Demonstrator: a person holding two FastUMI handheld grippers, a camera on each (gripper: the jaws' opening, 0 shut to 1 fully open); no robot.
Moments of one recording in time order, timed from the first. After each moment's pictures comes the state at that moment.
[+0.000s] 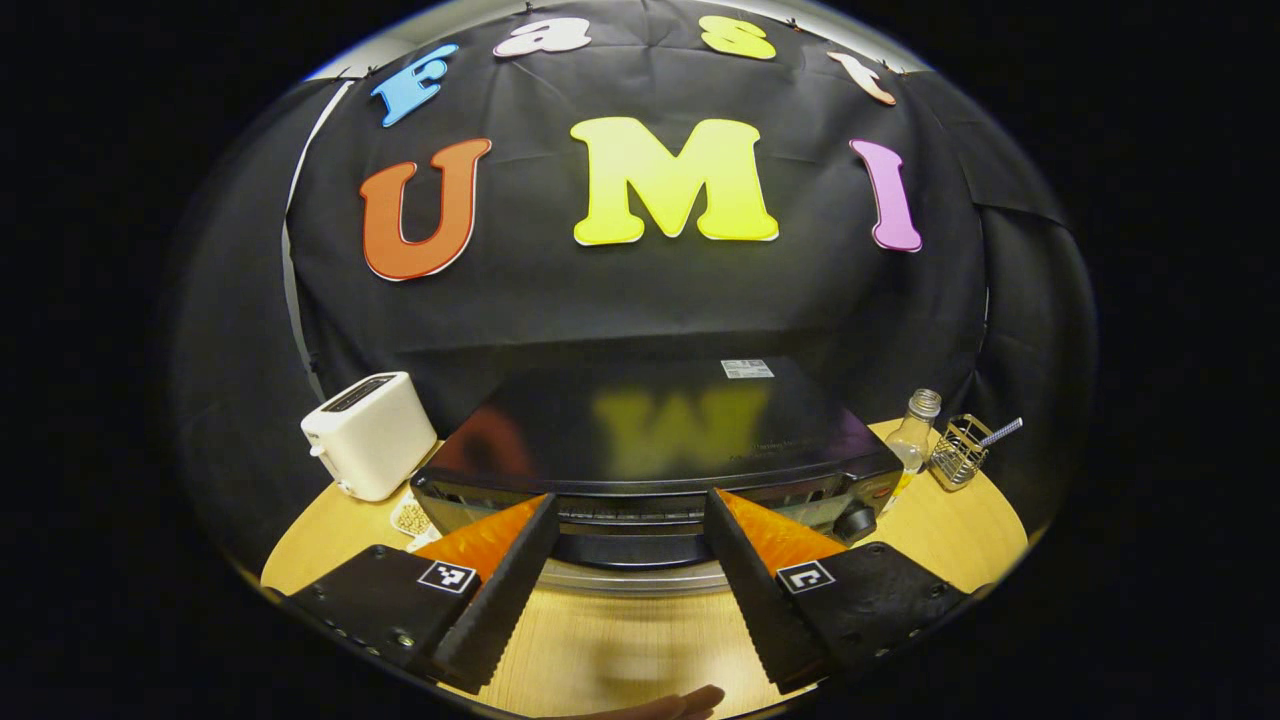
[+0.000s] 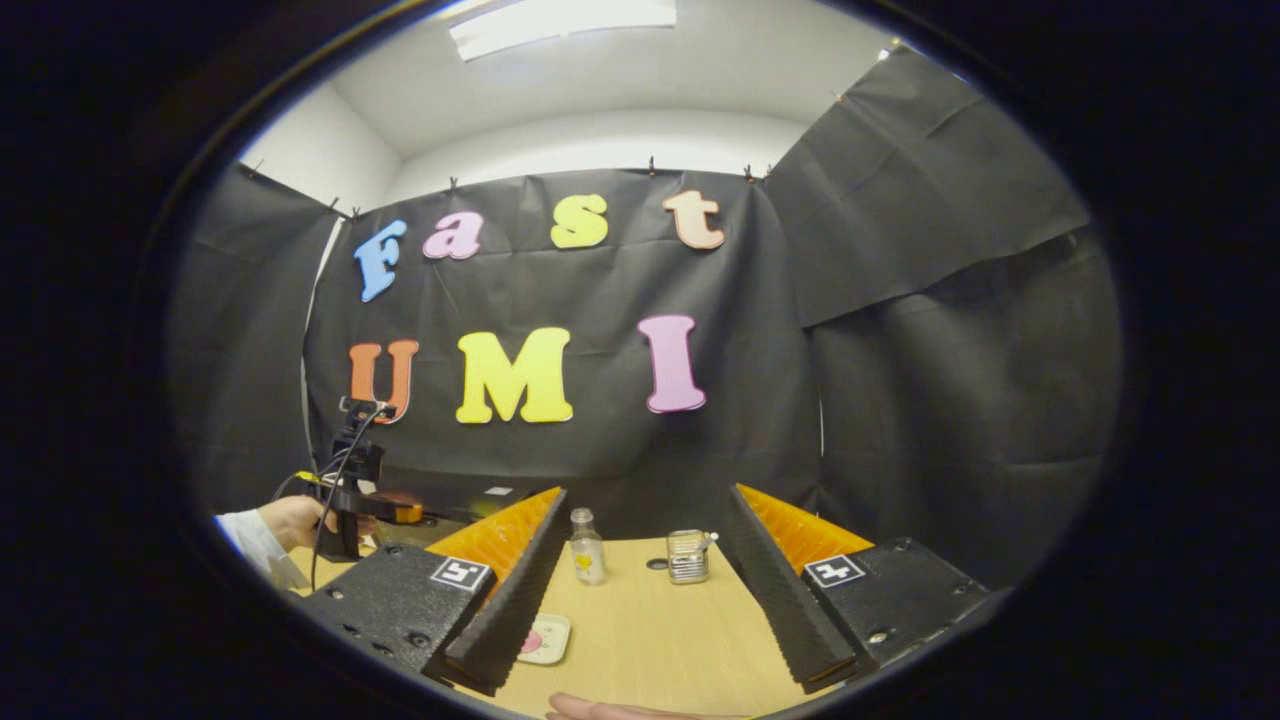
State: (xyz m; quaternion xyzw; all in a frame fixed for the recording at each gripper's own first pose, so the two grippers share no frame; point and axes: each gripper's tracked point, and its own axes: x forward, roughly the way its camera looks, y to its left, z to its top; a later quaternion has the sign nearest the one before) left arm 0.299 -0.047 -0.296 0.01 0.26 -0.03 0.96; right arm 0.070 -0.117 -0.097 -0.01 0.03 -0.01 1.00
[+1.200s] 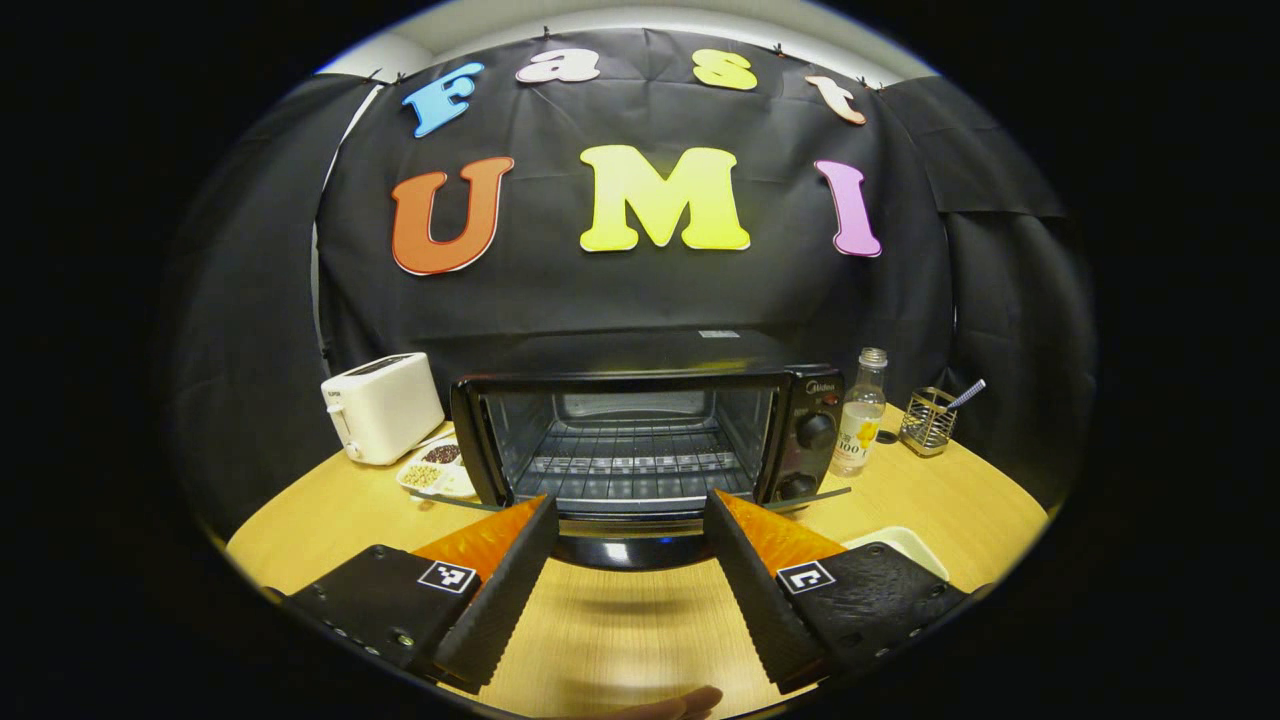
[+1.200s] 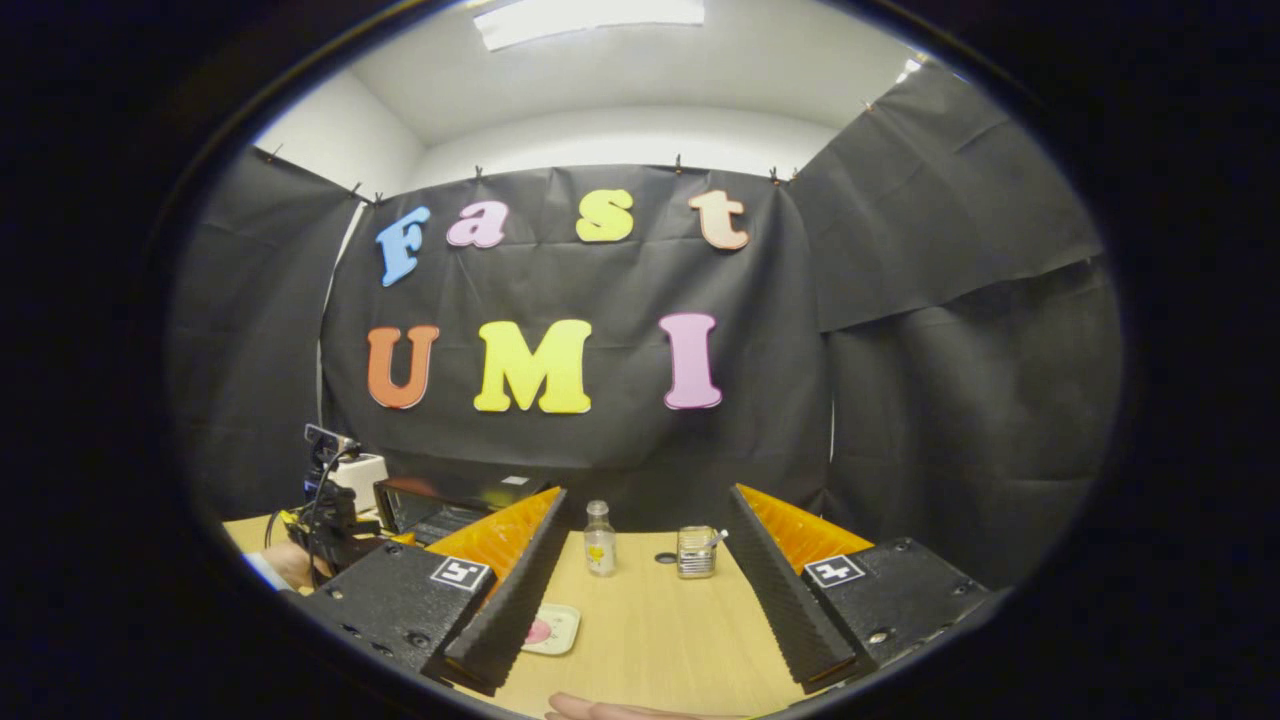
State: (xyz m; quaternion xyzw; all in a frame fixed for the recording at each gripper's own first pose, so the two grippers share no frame) left arm 0.197 -0.041 -0.330 0.00 0.21 -0.05 0.98; right arm 0.057 -0.091 -0.094 -0.03 0.04 0.00 1.00
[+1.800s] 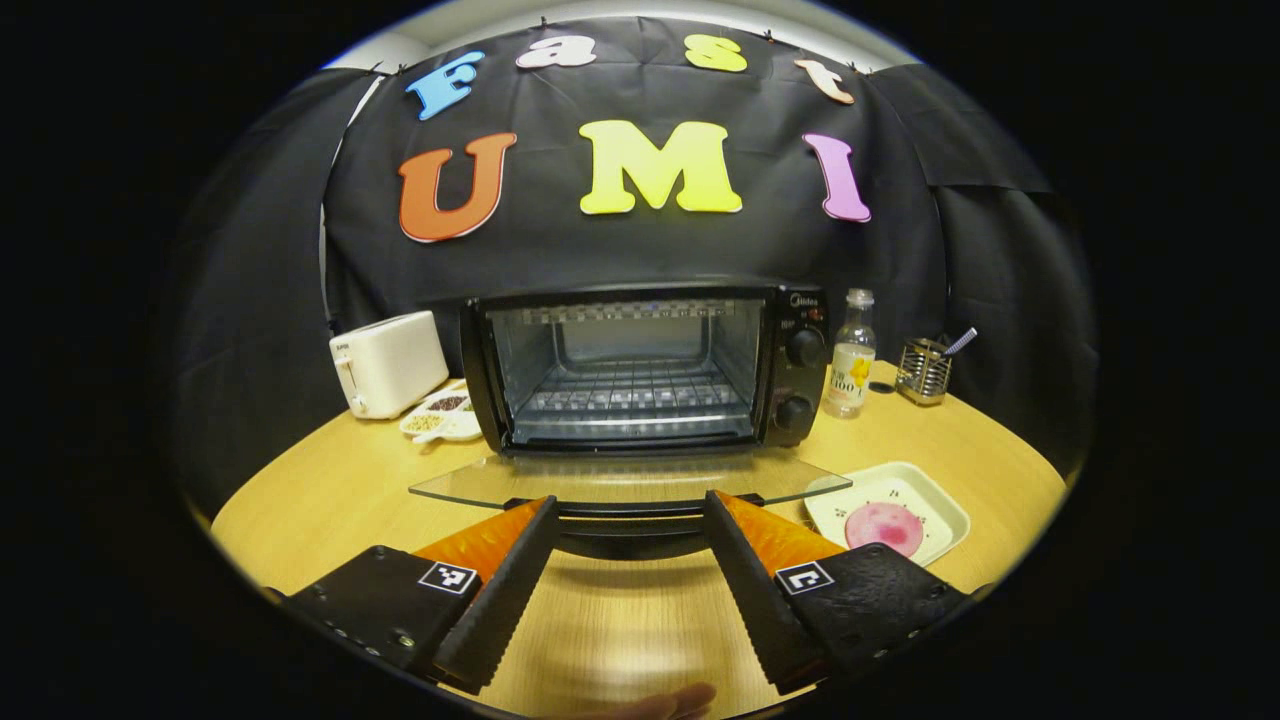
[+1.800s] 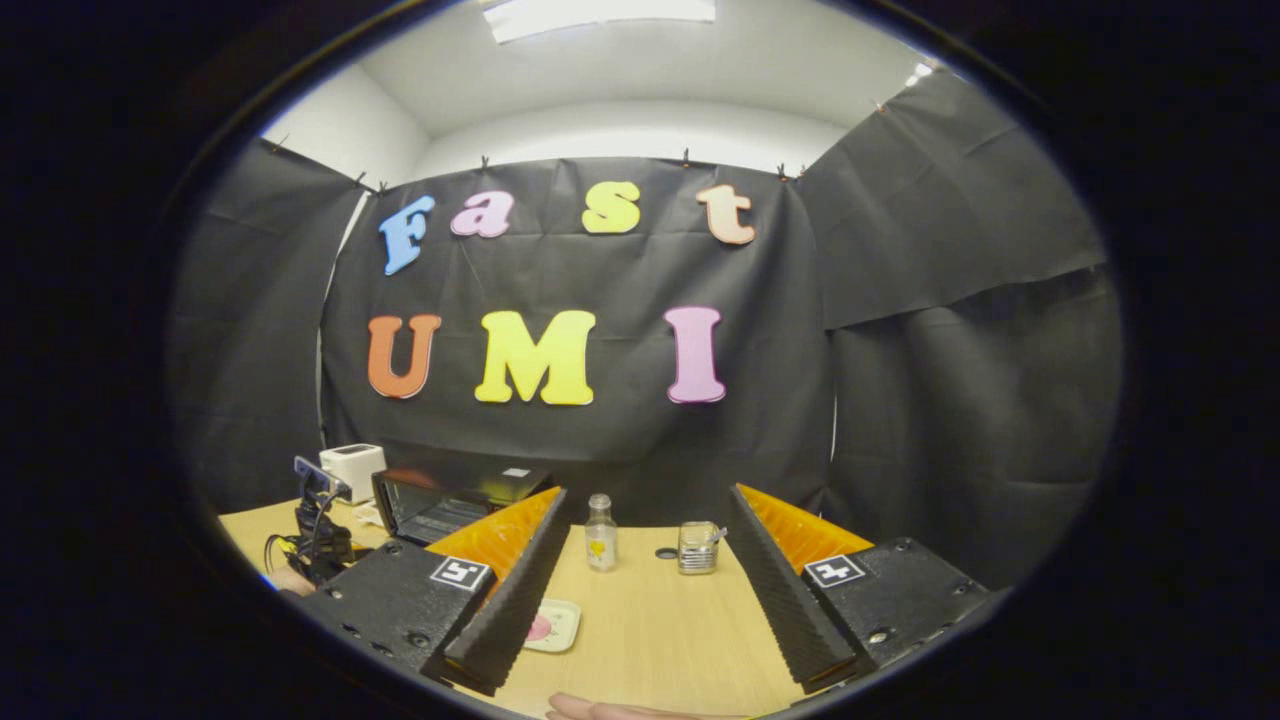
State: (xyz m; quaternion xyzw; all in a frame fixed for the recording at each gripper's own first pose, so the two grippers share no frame) left arm 0.147 -0.040 -0.385 0.01 0.25 -0.05 0.97; right arm 0.063 -0.080 -0.105 -0.05 0.05 0.00 1.00
